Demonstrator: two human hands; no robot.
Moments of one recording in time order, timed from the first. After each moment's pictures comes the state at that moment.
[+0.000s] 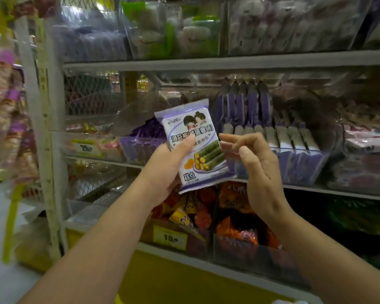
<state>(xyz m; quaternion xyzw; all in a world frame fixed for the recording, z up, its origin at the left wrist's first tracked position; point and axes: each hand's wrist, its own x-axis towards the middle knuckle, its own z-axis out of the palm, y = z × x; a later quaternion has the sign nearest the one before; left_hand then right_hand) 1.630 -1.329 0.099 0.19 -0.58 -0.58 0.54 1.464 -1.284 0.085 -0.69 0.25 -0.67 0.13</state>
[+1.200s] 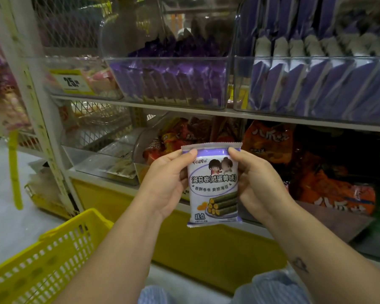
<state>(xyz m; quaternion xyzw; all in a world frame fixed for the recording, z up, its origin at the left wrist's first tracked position) 1.637 -1.350 -0.035 0.32 -0.47 -0.63 0.52 1.485 -1.323 -0.030 -0.39 0.38 -0.62 0.57</state>
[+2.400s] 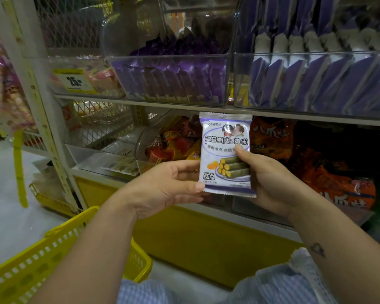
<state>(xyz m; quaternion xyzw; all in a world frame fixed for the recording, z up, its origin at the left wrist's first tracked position) 1.673 -1.354 -0.042 0.29 -0.60 -0.68 0.30 1.461 -1.323 -0.030 -0.41 0.38 -0.51 0.65</state>
